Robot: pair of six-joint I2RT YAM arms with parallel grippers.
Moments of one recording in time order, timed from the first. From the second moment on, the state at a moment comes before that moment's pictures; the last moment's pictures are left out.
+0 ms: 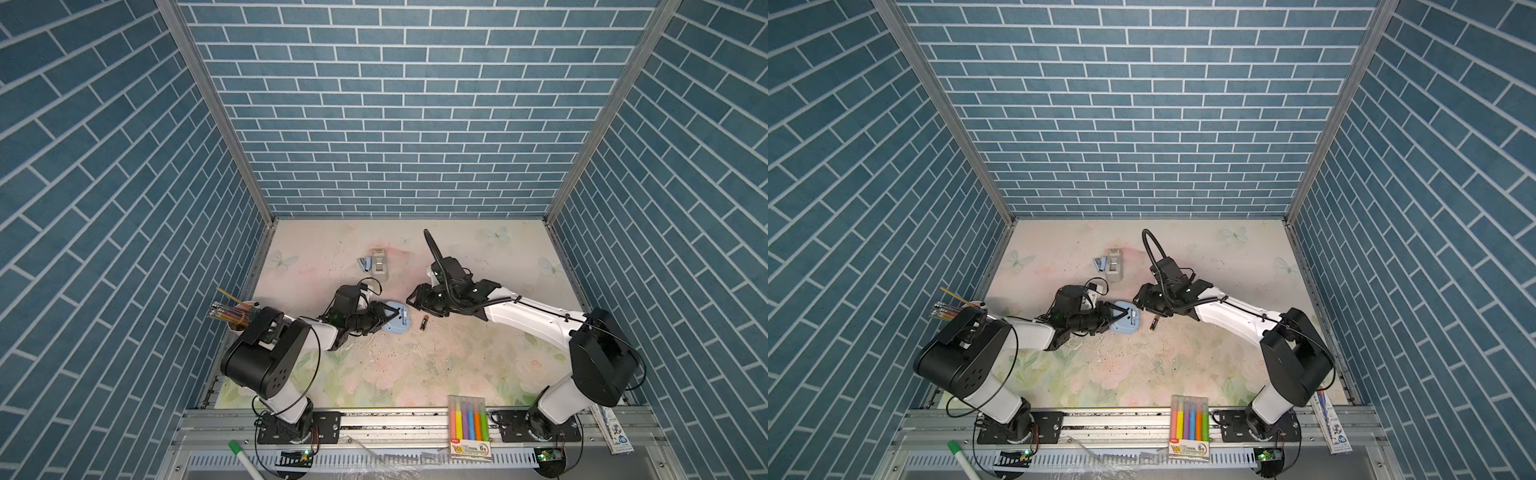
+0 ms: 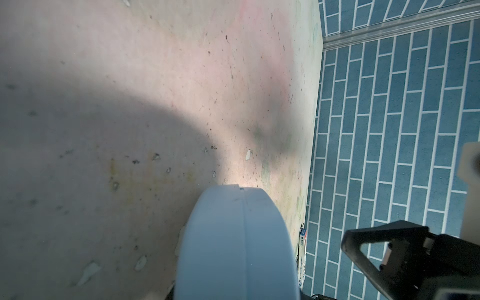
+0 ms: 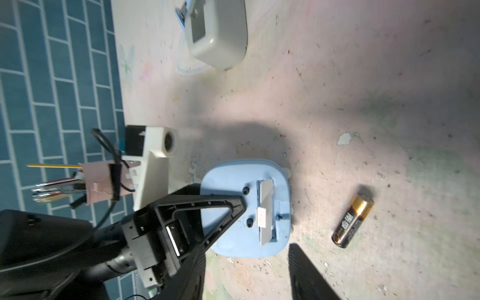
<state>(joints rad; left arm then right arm) -0.43 1.62 0.48 0.52 0.60 -1.02 0.82 1.62 1.11 -0.37 -0.25 0.90</state>
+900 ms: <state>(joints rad) -0.43 1.63 0.48 0.52 0.61 -1.02 0.85 1.85 1.27 -0.53 -0.24 0.81</state>
